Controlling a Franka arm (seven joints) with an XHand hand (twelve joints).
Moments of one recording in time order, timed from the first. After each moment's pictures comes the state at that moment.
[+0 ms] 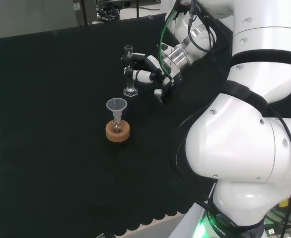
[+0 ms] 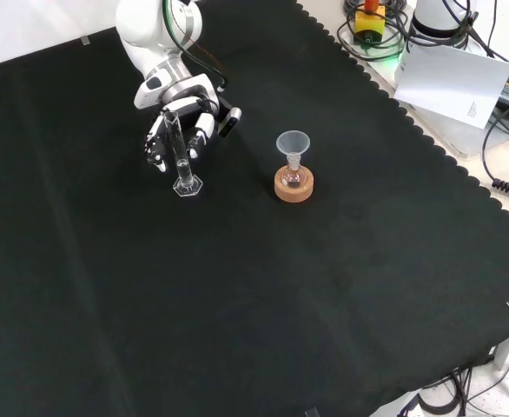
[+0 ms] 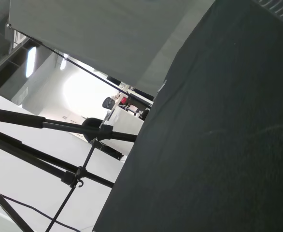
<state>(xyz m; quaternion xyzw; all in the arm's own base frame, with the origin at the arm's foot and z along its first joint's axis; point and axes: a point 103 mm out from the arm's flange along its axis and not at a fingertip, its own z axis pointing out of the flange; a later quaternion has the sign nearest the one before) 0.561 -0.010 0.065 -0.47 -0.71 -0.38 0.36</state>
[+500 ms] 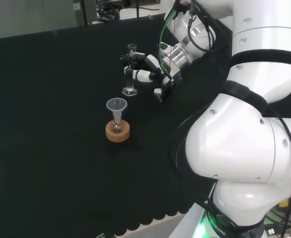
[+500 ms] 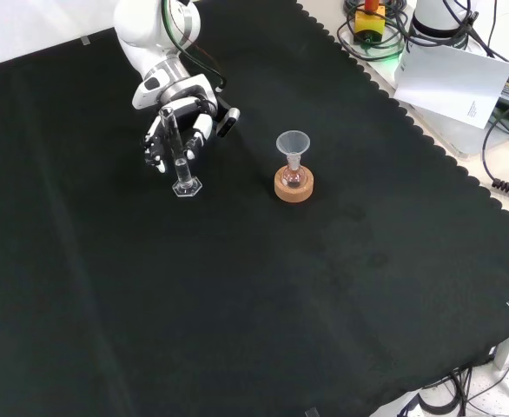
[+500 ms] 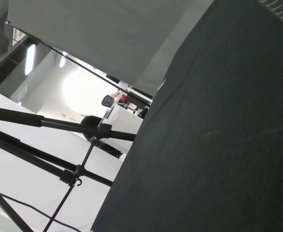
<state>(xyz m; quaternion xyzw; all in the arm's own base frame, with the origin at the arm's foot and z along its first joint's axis) 0.564 -0.010 0.066 -0.47 -0.71 -0.38 0.36</state>
